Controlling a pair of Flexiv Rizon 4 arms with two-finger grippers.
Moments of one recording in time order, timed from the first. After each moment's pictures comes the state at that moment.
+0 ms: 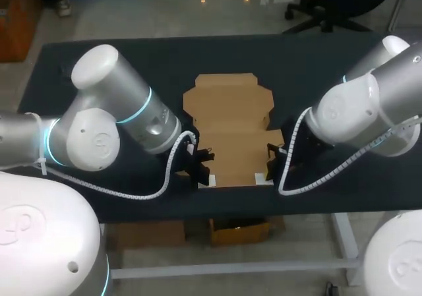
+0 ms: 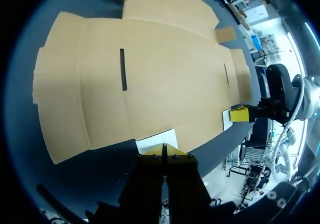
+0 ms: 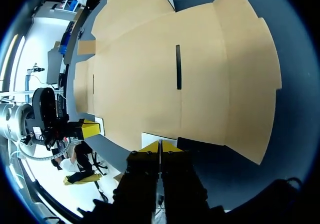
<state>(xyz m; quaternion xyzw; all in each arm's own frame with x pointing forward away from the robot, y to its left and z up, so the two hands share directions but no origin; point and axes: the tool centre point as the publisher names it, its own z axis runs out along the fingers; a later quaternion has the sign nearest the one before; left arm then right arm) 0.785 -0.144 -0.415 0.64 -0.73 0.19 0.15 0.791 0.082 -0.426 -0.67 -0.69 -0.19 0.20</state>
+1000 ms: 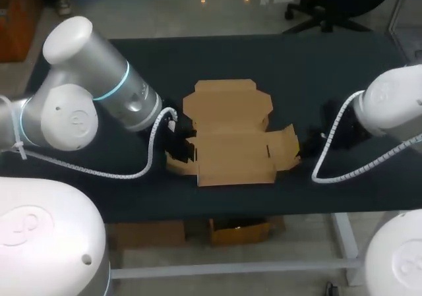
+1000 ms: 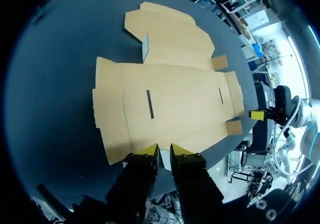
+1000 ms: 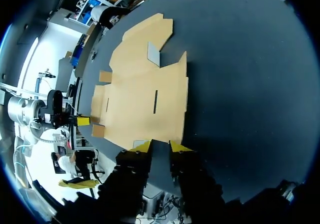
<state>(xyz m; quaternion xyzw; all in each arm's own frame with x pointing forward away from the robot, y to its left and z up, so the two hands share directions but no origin) 0.816 -0.102 -0.360 0.65 -0.72 0.21 0.12 0.817 0.007 -0.368 -0.66 -0.69 -0.28 0.15</state>
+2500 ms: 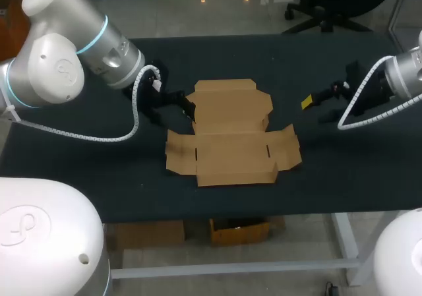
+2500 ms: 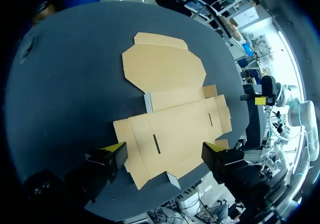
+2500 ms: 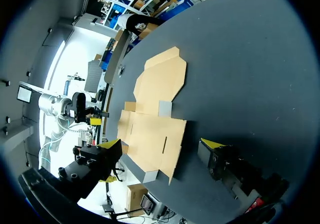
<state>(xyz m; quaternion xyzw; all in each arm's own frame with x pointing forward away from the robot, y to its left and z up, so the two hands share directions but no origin) 0.893 -0.079 -0.308 0.61 -0.75 0.23 0.13 0.915 -0.030 -0.322 -0.59 -0.68 -0.38 0.23</state>
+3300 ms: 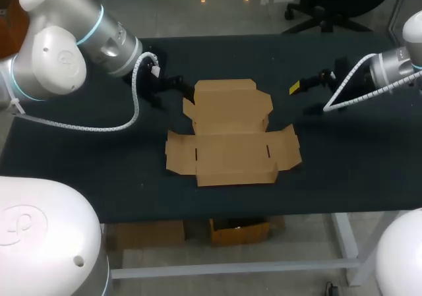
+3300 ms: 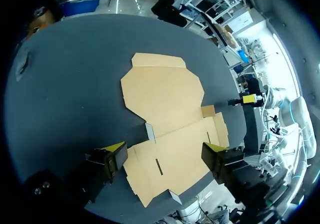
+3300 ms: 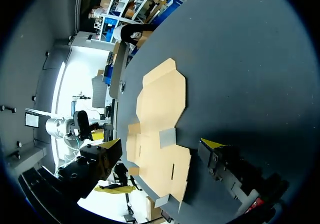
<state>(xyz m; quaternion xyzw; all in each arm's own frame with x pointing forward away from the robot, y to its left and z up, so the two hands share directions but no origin) 0.943 -0.078 -0.298 0.61 -0.74 0.27 0.11 0.971 -0.005 -0.337 -0.63 -0.61 -0.40 0.27</state>
